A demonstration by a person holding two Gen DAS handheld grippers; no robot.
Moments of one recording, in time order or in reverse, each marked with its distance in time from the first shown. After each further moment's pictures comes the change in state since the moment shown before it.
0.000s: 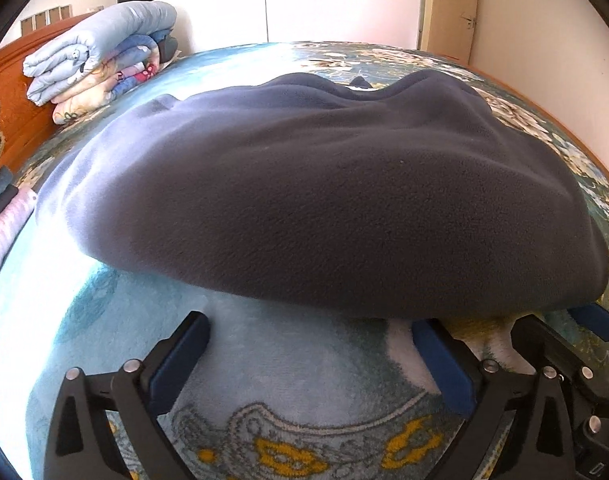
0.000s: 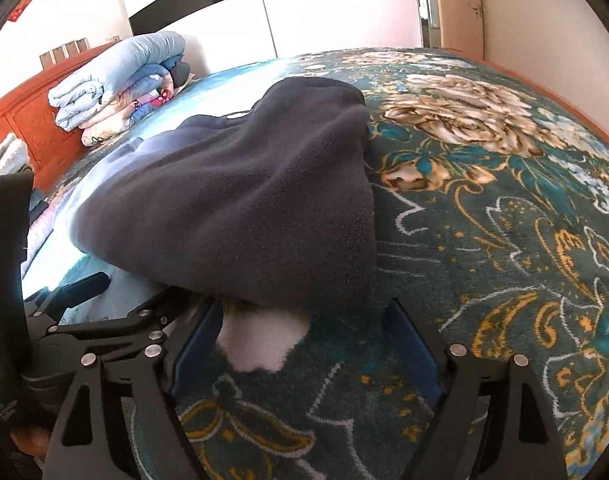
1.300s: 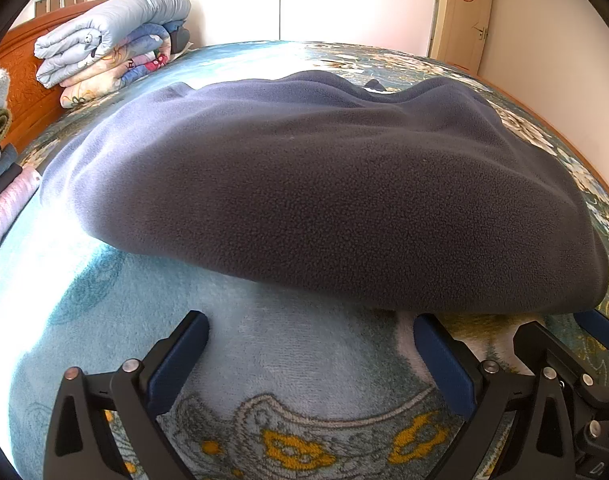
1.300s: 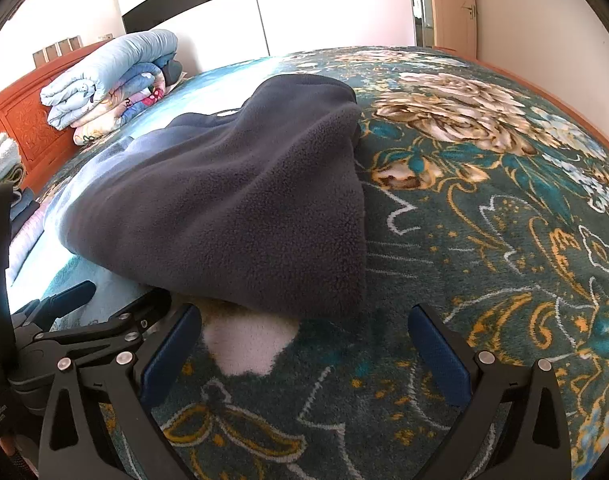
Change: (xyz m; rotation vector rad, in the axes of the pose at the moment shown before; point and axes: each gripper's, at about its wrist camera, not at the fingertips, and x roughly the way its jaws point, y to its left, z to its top) left arm 0.004 0.004 -0.001 -0.049 0.001 -0.021; right arm 0.003 0.000 0.000 0.014 0.012 -0.022
